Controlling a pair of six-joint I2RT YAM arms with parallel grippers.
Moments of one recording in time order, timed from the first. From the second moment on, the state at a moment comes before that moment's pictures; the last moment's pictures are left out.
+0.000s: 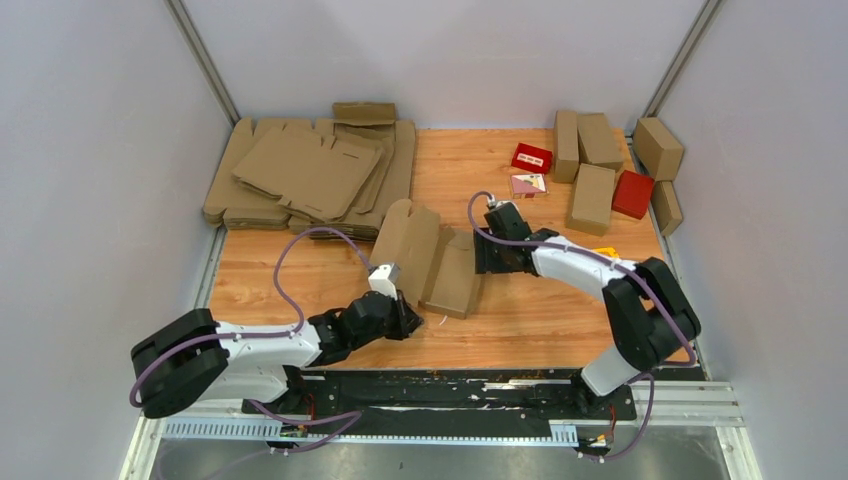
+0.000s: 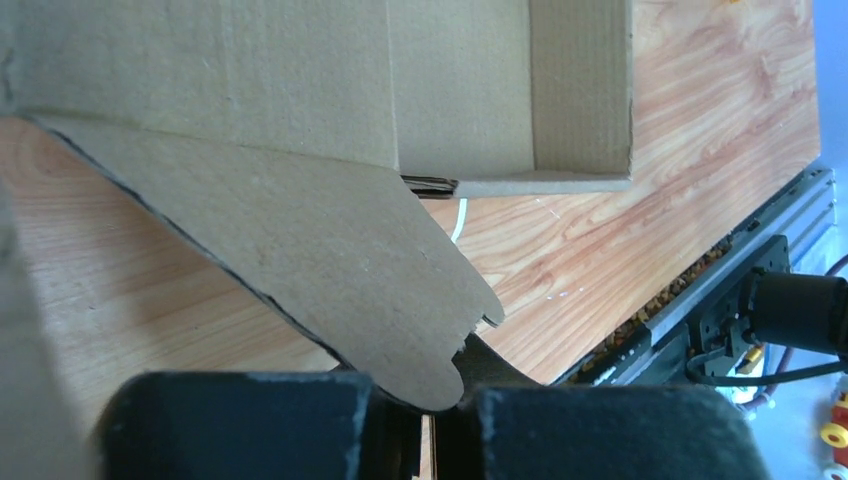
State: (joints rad) left arm -1.06 1.18 0.28 0.34 -0.20 -0.90; right arm 0.54 1.61 0.94 -0.32 0.10 0.42
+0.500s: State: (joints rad) left arm -1.00 1.07 0.28 0.30 -0.19 -0.75; right arm 0.67 1.31 0.74 -0.32 0.03 0.49
